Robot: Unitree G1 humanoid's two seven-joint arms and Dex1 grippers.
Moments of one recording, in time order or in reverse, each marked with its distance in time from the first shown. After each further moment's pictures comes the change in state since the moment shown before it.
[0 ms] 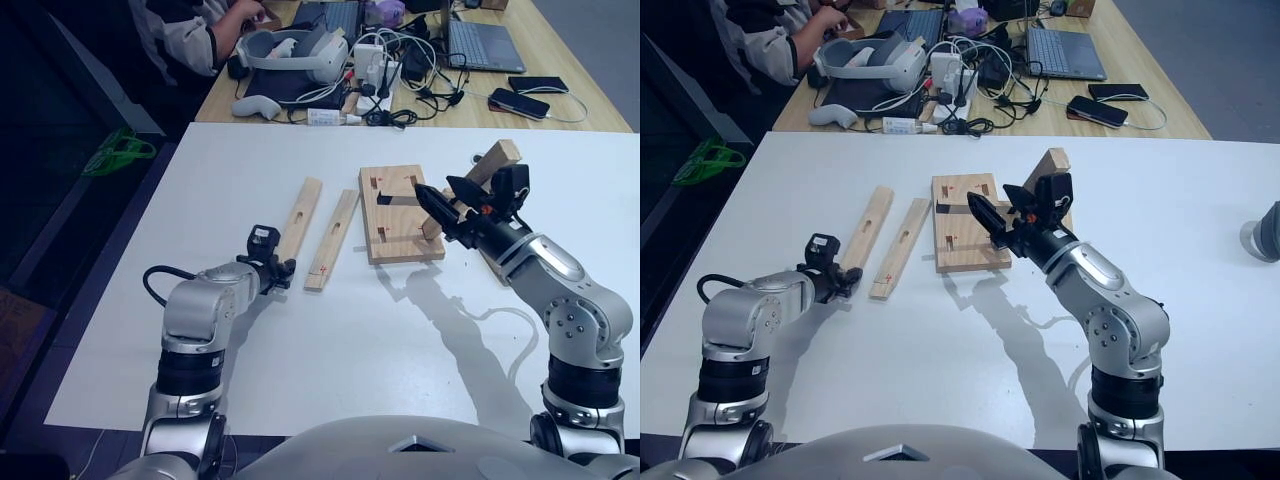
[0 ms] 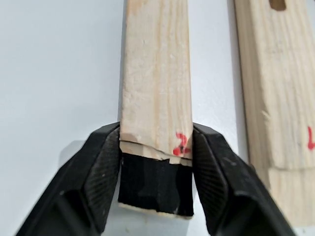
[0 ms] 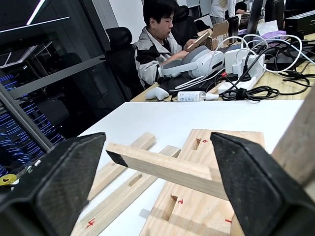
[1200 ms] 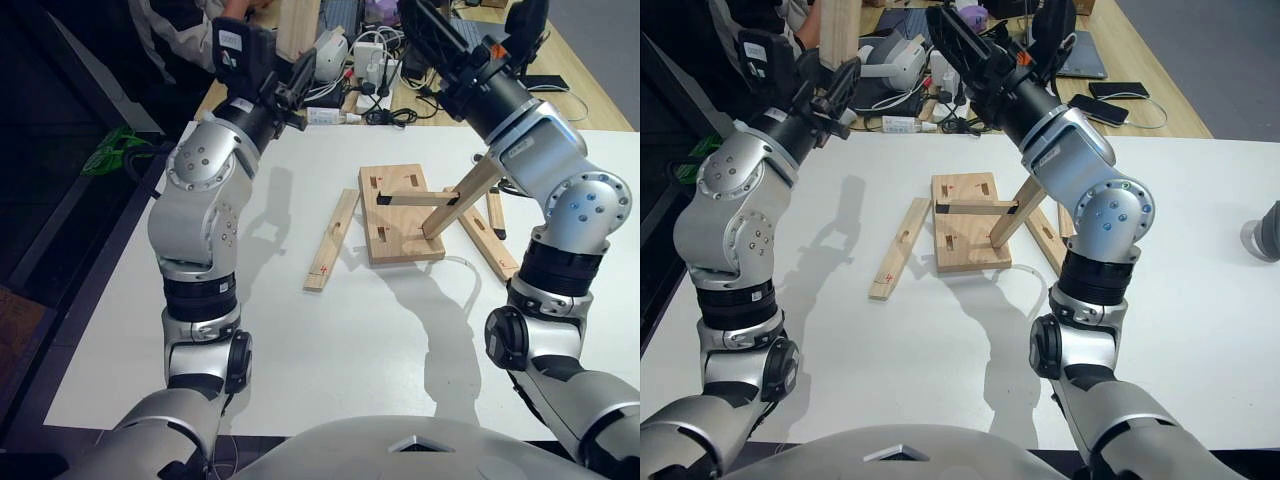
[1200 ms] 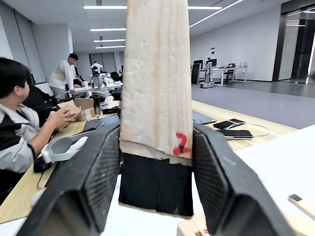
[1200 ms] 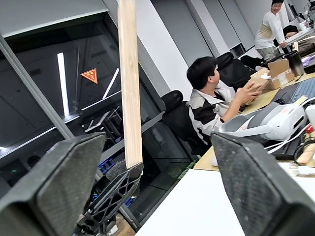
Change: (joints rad) left arm -0.404 -0.080 0.049 -0.015 -0.035 -0.591 -0.087; right arm -0.611 0.184 -0.187 0.361 0.336 0.075 -0.176
